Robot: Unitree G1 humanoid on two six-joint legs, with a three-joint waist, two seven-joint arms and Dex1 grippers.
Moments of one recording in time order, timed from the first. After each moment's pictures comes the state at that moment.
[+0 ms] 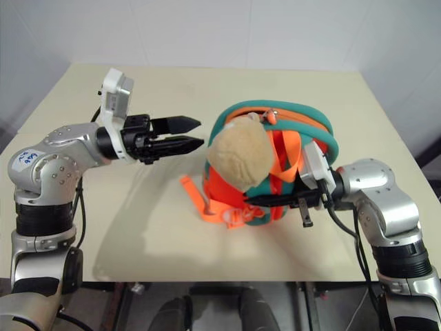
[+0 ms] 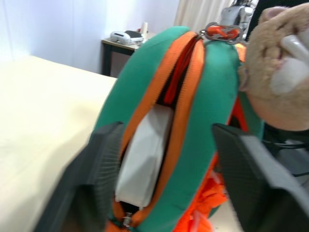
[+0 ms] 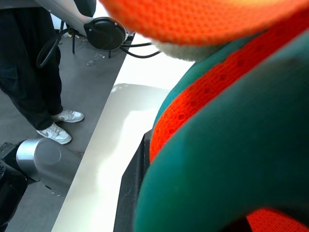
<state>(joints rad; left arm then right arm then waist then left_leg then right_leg) -0.84 0.57 0.11 -0.10 -0.73 0.90 -0.95 -0.53 -0.75 -0.01 -0.21 0.63 0.37 1.41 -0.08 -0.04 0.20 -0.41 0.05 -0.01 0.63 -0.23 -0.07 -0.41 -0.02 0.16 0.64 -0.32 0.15</state>
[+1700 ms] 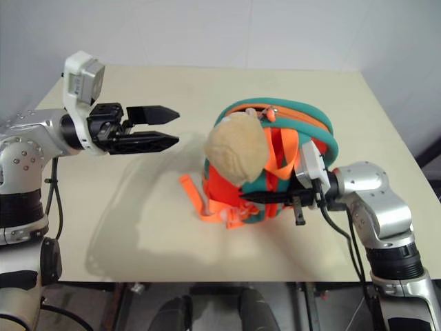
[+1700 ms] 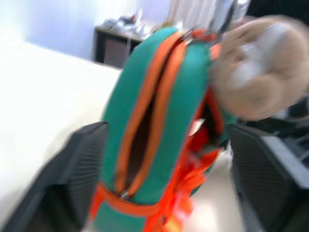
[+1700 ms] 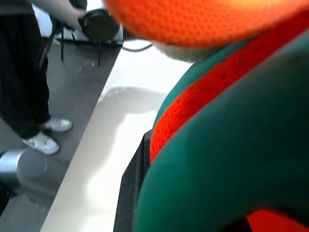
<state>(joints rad) -0.90 0.68 0.19 -0.08 -0.81 1.03 -1.08 -0.51 -0.68 -0.01 -0.22 0.63 0.34 1.35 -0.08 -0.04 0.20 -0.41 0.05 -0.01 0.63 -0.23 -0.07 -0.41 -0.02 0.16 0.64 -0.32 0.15</state>
